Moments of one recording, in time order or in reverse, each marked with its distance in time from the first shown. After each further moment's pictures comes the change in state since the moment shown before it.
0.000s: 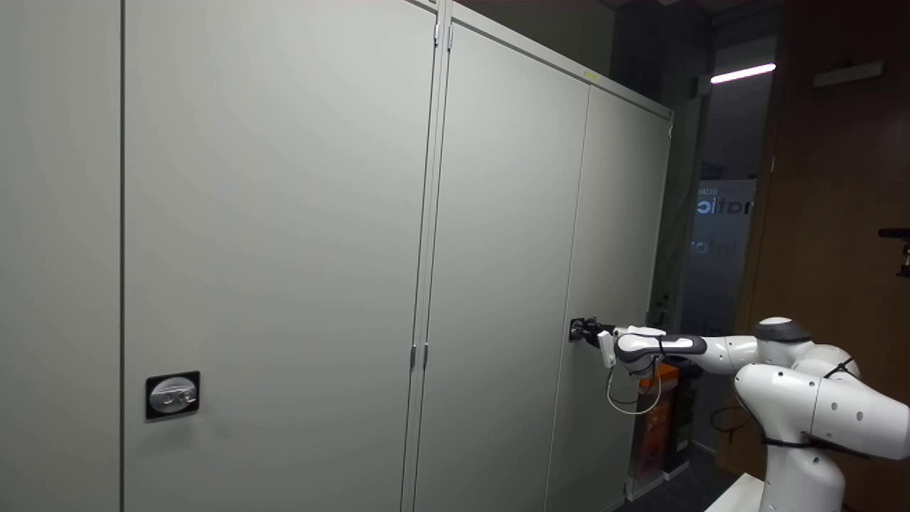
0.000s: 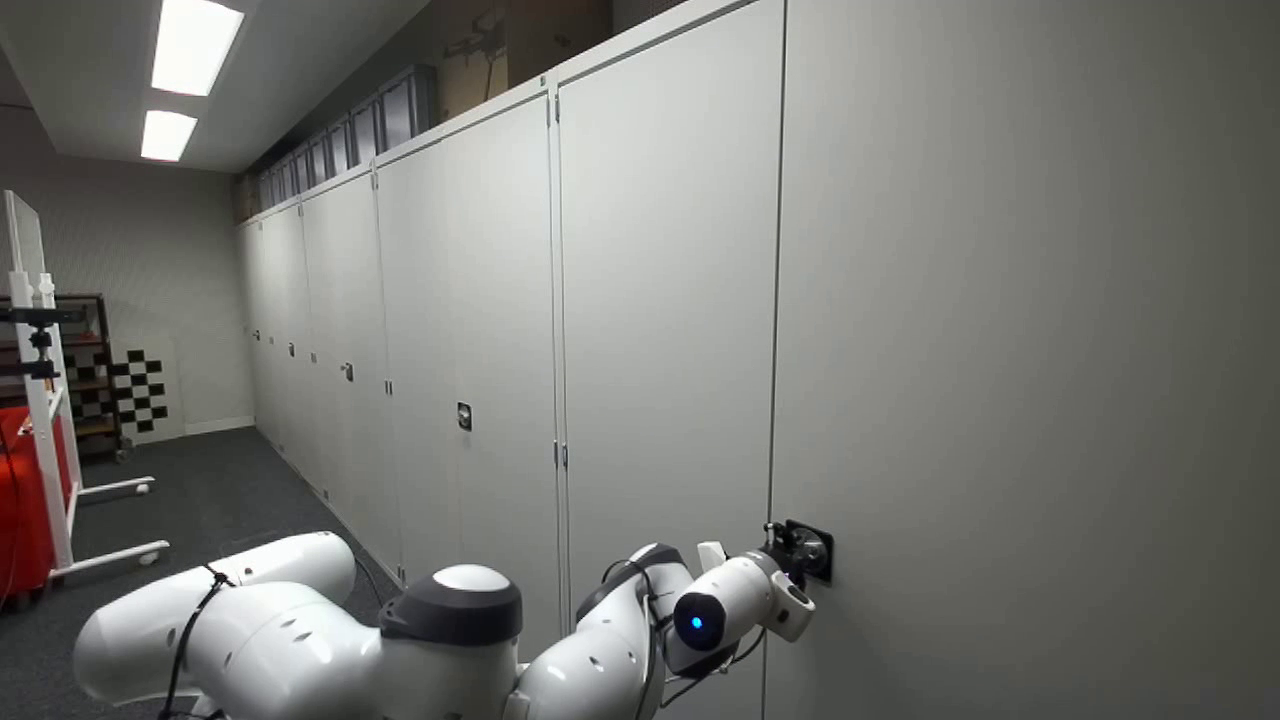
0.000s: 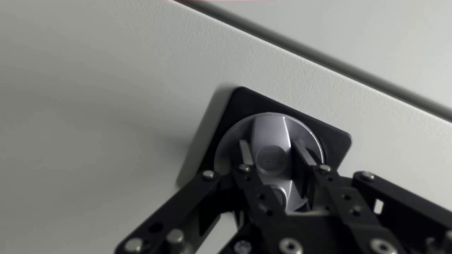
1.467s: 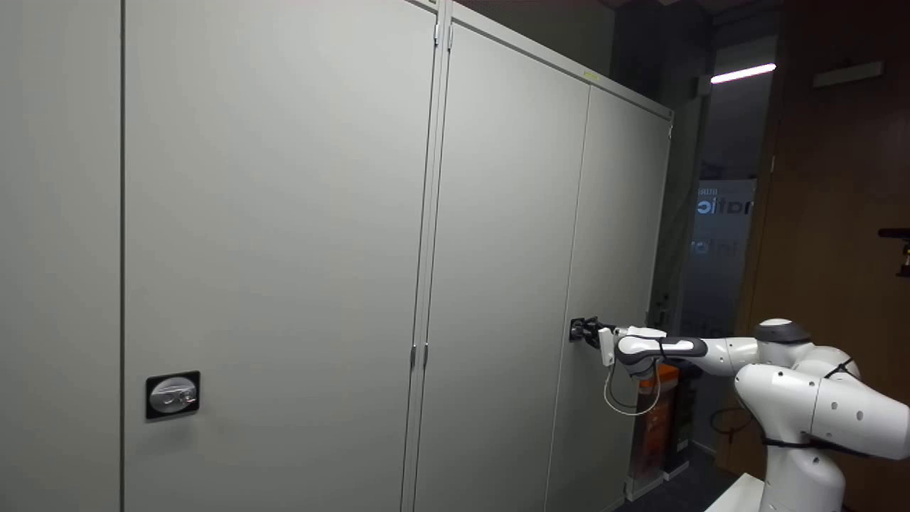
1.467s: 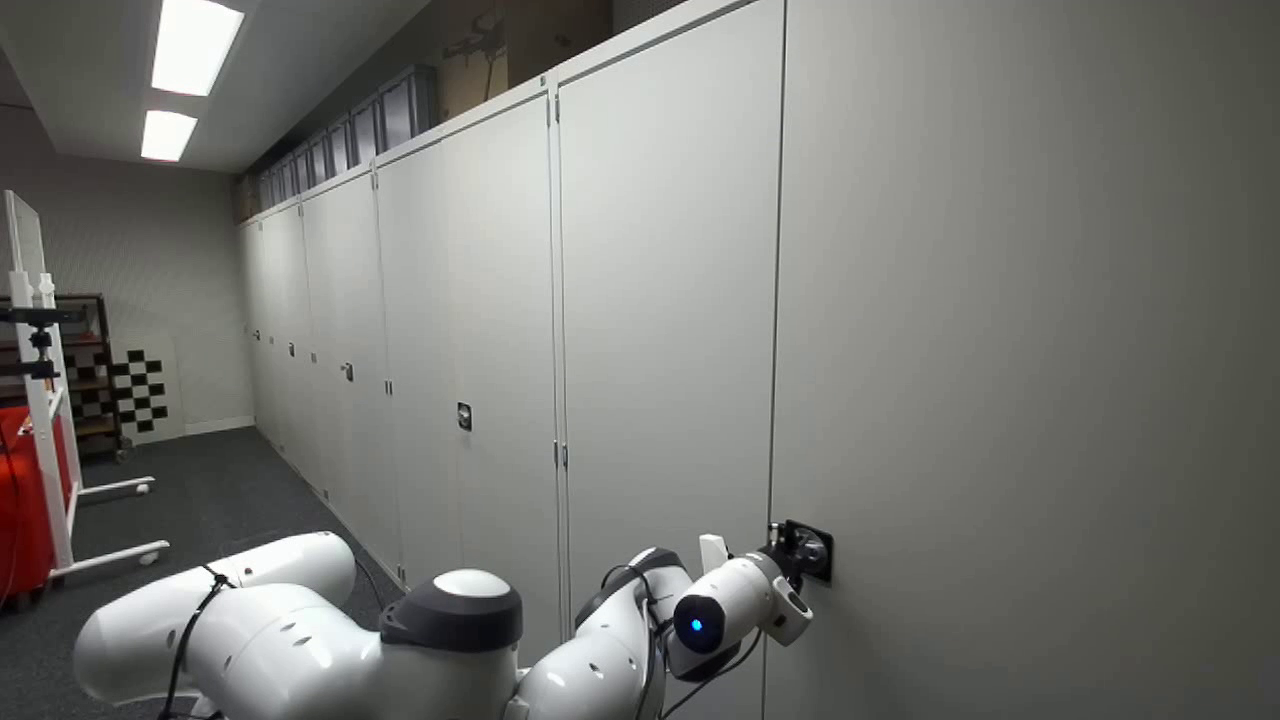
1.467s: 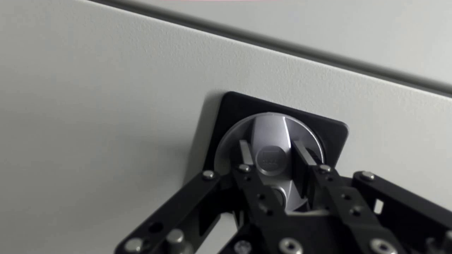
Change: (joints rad) arm -0.003 -0.012 0.001 0.009 -0.049 0.000 0.180
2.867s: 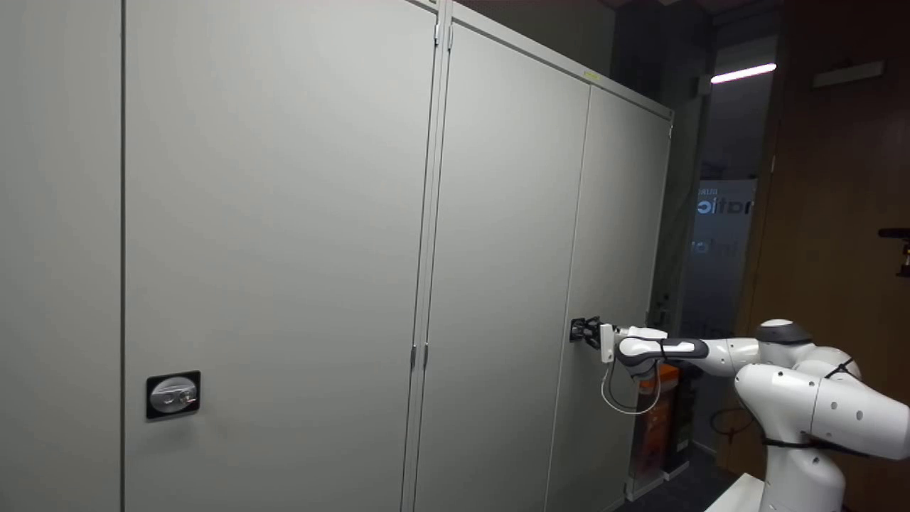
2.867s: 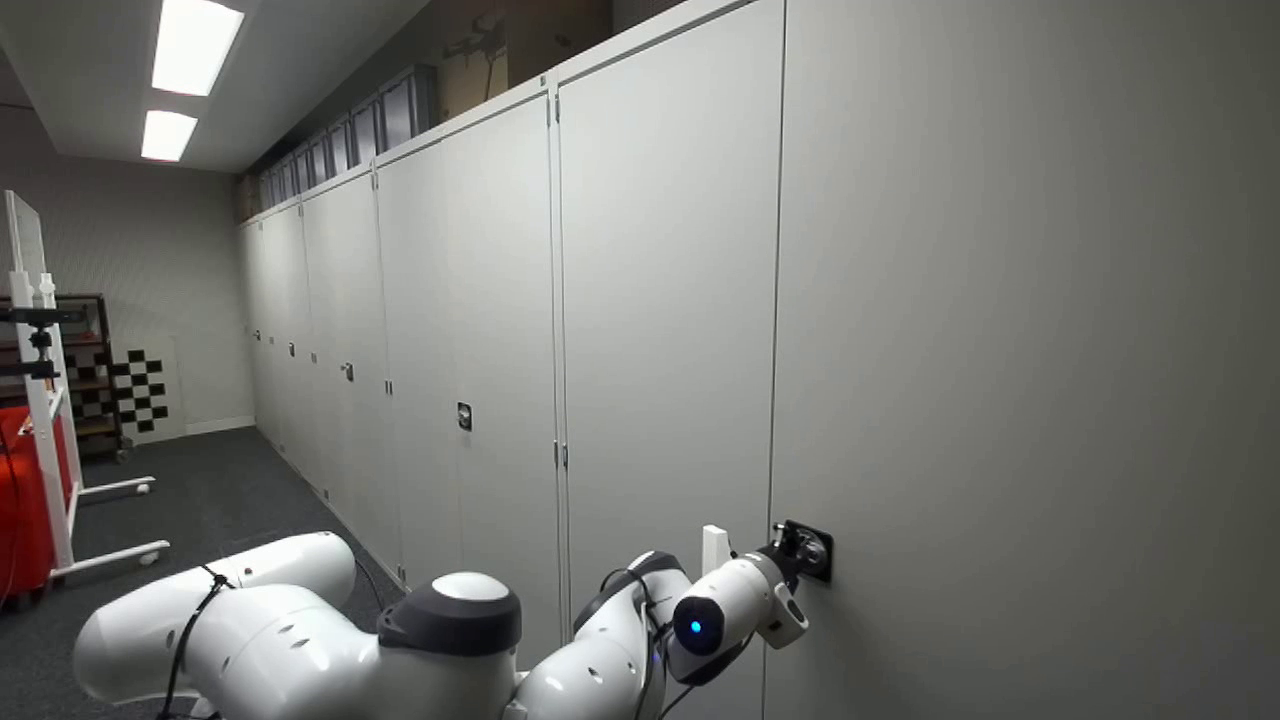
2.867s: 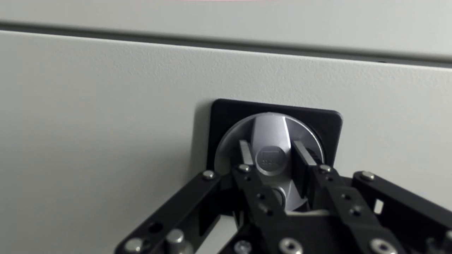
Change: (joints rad) arm -0.008 -0.004 -0.001 0.000 -0.040 0.000 0.207
